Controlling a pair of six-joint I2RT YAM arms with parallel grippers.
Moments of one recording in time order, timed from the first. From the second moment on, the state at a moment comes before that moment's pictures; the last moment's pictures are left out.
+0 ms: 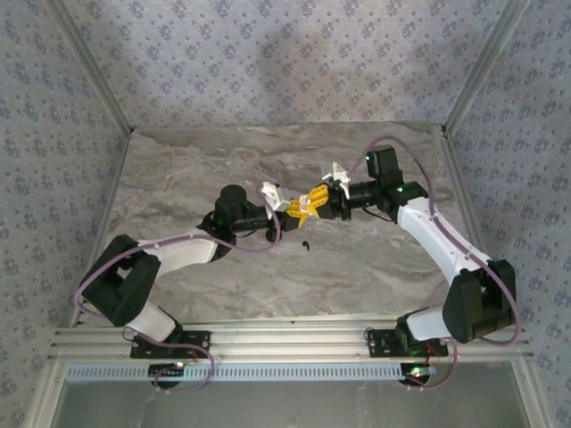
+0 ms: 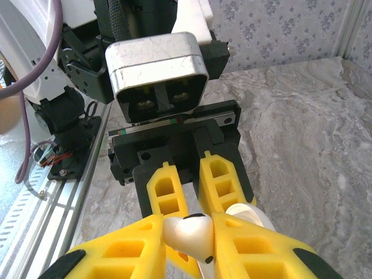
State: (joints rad) left arm -0.68 1.53 0.74 0.68 0.68 0.02; right arm 0.33 1.38 1.10 -0.43 -1.11 -0.60
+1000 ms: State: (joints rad) left arm -0.68 1.51 0.74 0.65 0.67 0.02; right arm 0.36 1.43 1.13 -0.48 -1.07 -0.66
